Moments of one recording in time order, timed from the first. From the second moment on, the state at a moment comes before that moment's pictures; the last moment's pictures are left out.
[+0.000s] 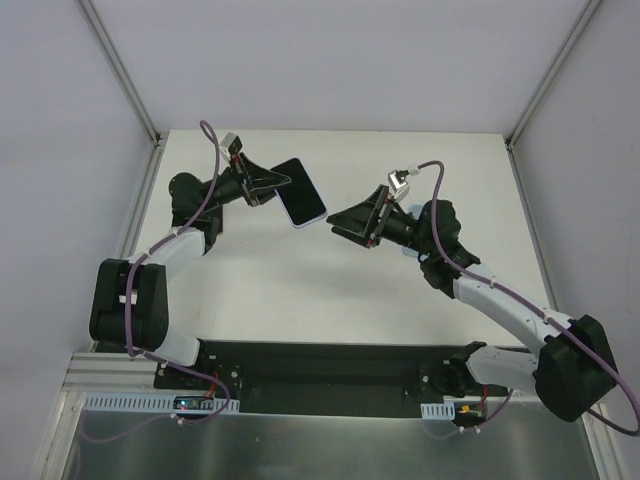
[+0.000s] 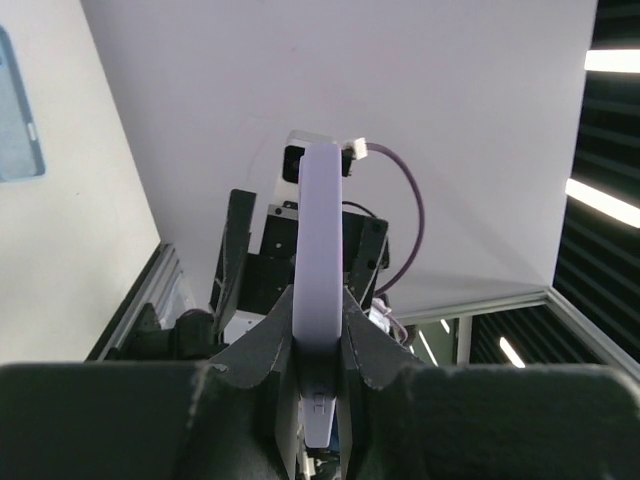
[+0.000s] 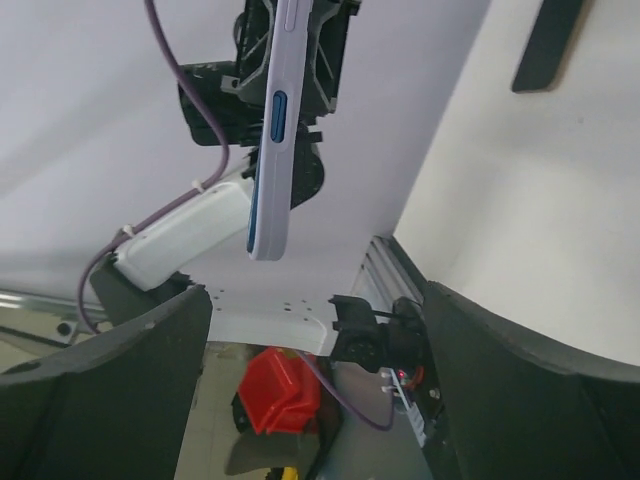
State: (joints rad) left arm -0.12 1.48 0.79 1.03 1.05 -1.84; right arm 0.60 1.15 0.74 0.37 -0.54 1.18
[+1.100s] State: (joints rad) left arm -0.12 1.48 0.83 1.10 1.02 -1.95; right arm 0.59 1.47 0.76 1.15 -0.61 1.62
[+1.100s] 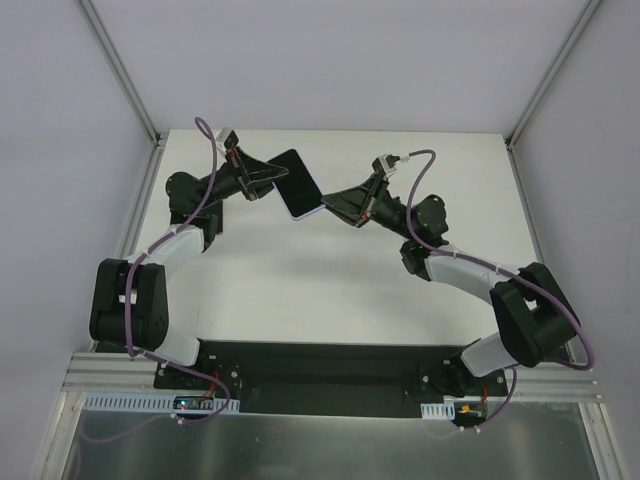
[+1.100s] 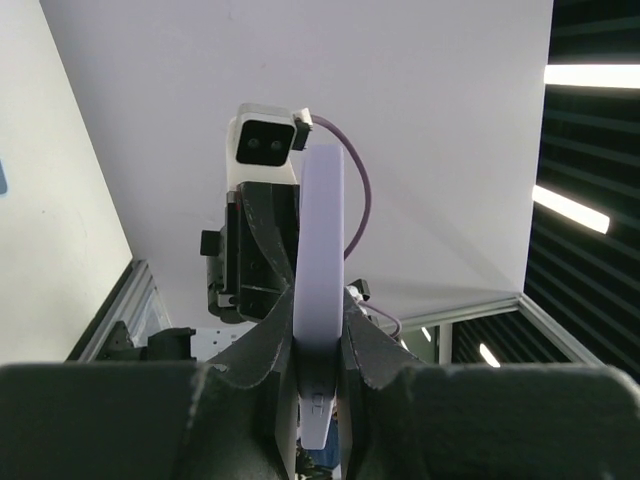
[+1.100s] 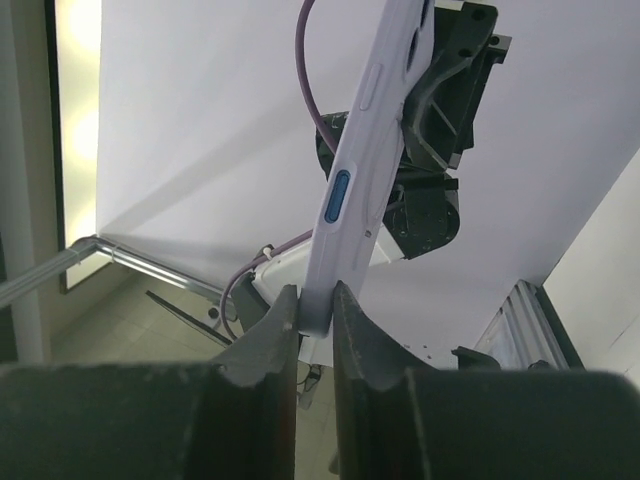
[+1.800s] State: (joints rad) left arm -0.12 1.49 0.81 1.11 0.75 -1.99; right arm 0.63 1.62 0.92 1.16 -0.54 1.69
